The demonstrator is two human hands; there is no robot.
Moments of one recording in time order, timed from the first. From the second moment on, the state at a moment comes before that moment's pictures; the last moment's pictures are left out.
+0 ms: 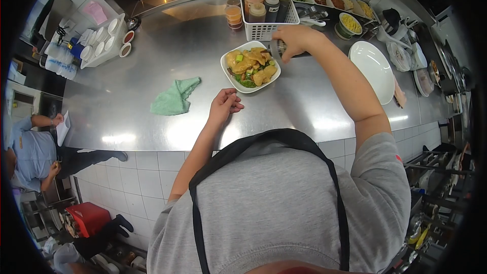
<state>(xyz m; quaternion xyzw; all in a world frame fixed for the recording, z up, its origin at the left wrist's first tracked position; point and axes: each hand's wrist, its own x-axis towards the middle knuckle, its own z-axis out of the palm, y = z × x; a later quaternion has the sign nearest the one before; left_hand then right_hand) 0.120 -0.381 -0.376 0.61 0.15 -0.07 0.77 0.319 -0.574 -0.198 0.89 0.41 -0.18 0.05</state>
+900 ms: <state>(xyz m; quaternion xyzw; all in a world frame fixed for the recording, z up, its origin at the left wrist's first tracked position) 0.119 -0.381 -0.375 0.61 0.15 -0.06 0.78 0.362 -0.590 -0.190 0.71 0.35 0.16 -0.59</state>
